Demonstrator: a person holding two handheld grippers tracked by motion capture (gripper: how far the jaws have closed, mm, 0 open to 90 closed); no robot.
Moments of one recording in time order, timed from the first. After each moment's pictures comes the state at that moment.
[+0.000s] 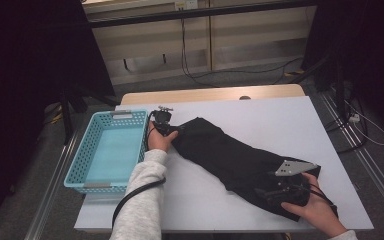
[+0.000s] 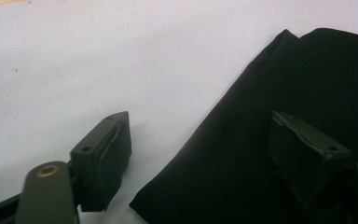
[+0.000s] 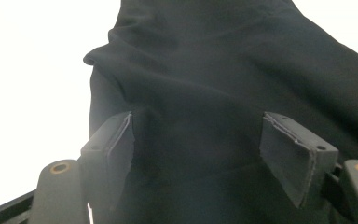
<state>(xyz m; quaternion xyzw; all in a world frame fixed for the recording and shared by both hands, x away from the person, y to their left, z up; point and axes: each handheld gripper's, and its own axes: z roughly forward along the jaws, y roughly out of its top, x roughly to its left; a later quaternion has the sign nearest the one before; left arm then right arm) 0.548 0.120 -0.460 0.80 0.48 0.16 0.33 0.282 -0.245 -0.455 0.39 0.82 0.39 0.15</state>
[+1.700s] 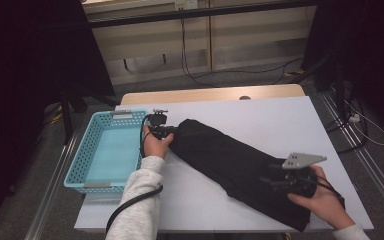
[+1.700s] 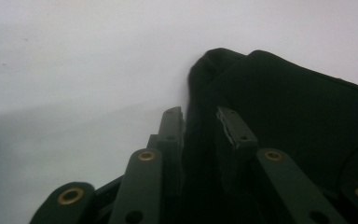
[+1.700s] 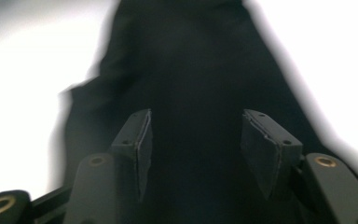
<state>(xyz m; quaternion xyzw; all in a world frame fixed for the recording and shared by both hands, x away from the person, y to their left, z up) 0.515 0.126 -0.438 0.77 0.51 0.13 0.37 0.296 -0.260 -0.433 0.37 0.81 0.41 0.18</state>
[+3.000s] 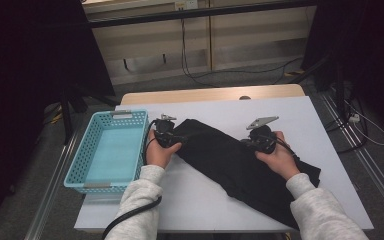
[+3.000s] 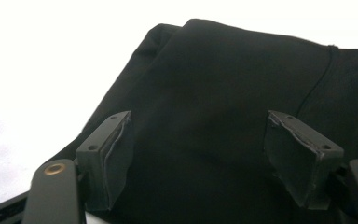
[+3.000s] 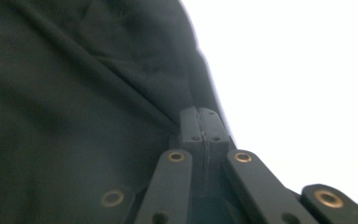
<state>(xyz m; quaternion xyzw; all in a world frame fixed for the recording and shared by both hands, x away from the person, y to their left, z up) 0.491 0.113 -0.442 0.80 0.45 0.14 0.37 0.418 -0.209 -0.437 0.41 0.82 0.35 0.18</state>
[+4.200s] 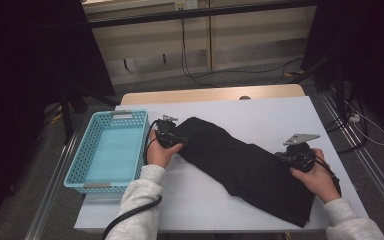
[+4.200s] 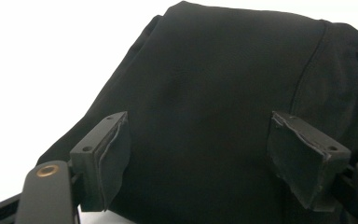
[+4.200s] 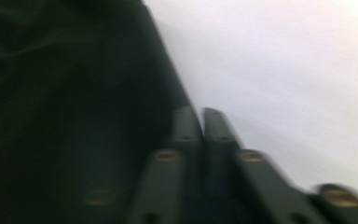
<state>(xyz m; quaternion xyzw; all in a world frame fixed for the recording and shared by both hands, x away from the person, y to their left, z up) 0.491 0.108 -0.446 0.81 0.44 0.13 0.36 0.357 -0.292 -0.457 0.46 0.80 0.31 0.21</state>
